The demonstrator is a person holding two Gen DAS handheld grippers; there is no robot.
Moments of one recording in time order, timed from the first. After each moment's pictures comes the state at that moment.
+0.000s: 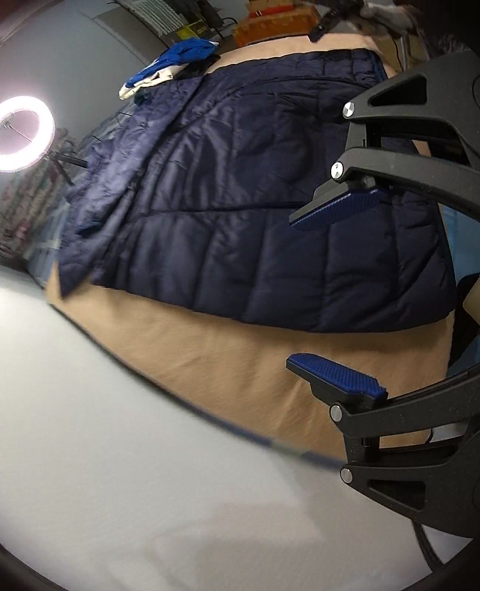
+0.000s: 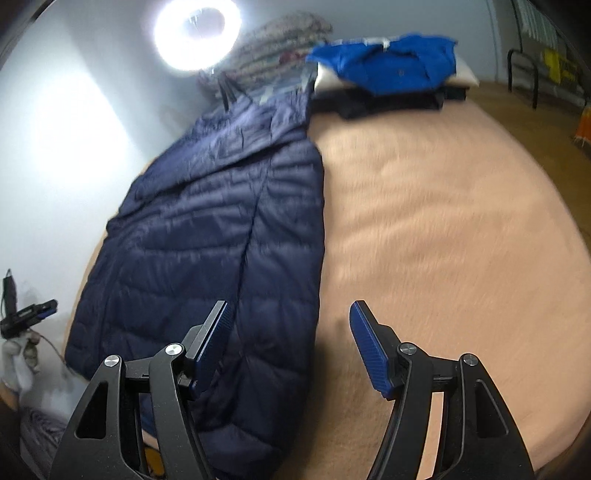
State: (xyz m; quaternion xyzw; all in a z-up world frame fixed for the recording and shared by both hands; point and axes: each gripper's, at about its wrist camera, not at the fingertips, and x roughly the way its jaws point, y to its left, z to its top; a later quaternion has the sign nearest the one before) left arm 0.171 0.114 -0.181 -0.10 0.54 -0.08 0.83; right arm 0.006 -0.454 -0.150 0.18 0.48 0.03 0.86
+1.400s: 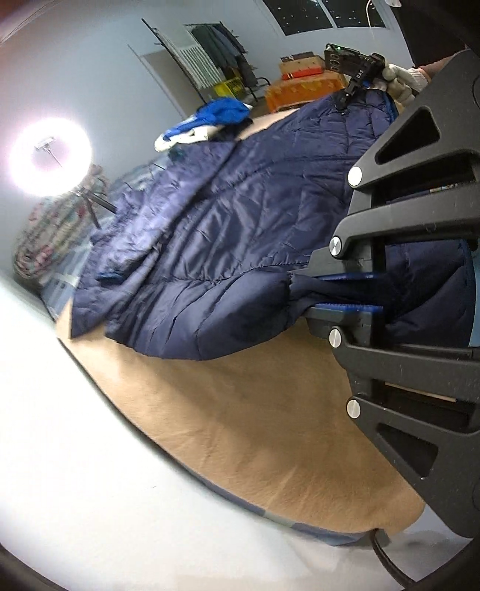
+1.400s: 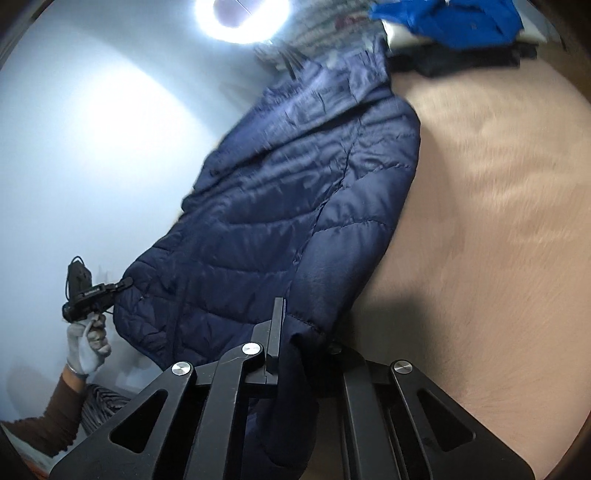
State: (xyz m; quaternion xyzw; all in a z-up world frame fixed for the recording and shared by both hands) left arm 0.171 0.105 -0.151 -0.22 0.49 -0.17 0.83; right arm 0.009 -0.417 -0.130 0.27 0.46 0.17 0.83
